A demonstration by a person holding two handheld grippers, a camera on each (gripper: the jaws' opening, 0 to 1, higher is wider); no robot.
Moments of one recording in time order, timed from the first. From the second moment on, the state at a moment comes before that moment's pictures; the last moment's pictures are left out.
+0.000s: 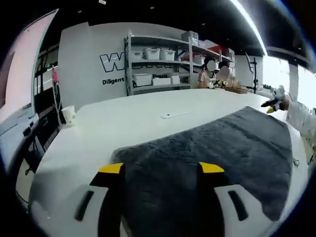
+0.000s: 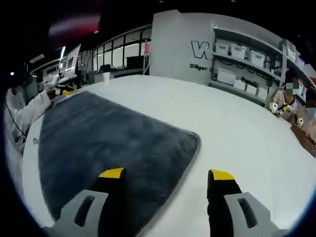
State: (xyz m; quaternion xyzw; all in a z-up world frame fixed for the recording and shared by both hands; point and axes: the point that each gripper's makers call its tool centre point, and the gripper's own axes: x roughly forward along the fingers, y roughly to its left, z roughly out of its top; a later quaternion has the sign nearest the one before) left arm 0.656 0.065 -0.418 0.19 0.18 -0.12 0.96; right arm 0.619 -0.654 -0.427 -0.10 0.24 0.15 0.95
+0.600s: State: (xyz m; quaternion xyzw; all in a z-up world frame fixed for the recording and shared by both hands) left arm 0.612 0.046 -0.399 0.13 0.18 -0.16 0.96; right arm 0.566 -0.654 -0.420 -0.11 0.26 0.18 0.94
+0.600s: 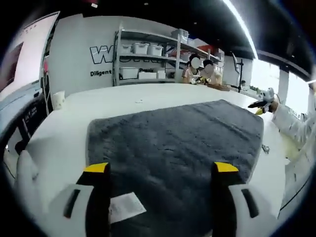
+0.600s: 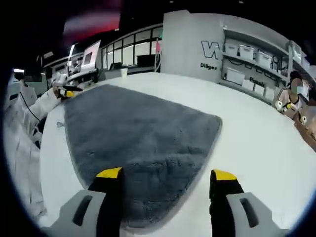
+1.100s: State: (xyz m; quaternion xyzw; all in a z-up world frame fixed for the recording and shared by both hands) left arm 0.504 0.002 -0.393 0.04 0.19 -0.27 0.94; right arm 0.452 -0.624 -0.420 -0.10 0.26 0.27 0.92
